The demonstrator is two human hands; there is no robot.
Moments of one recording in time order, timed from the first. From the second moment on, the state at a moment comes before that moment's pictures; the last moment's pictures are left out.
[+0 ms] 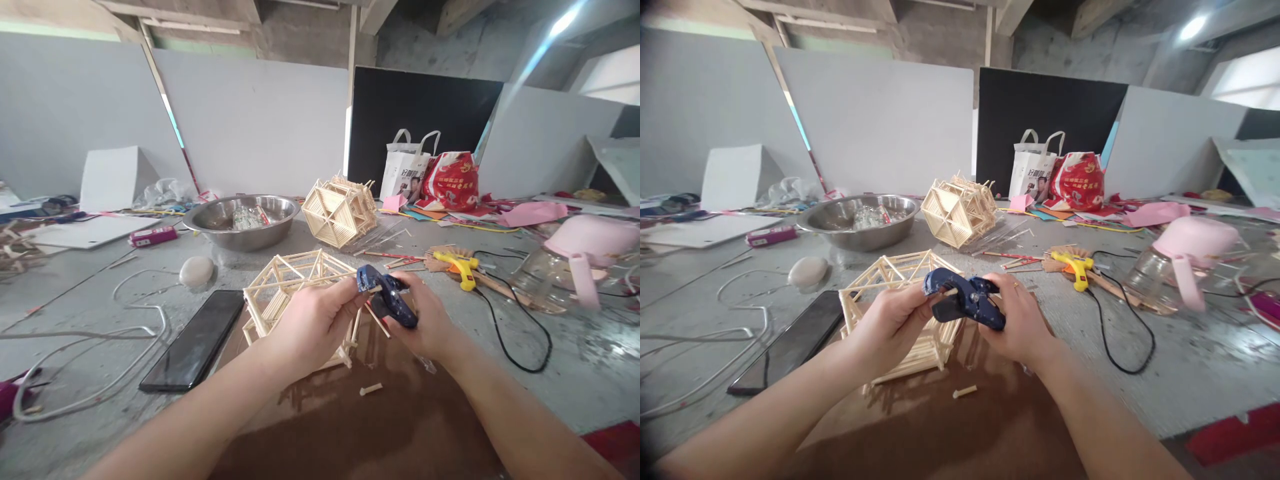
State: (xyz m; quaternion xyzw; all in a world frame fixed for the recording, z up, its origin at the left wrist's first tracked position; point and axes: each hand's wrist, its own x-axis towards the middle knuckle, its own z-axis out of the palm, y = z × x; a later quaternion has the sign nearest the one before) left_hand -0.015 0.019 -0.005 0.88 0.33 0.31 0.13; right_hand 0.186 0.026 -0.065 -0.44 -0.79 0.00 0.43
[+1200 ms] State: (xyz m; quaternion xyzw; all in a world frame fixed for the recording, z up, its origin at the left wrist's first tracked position) left_hand -0.038 0.039 0.021 0.91 0.39 0.17 0.03; right_hand 0.225 0.071 -0.078 -0.78 -0.61 -0.01 0.16
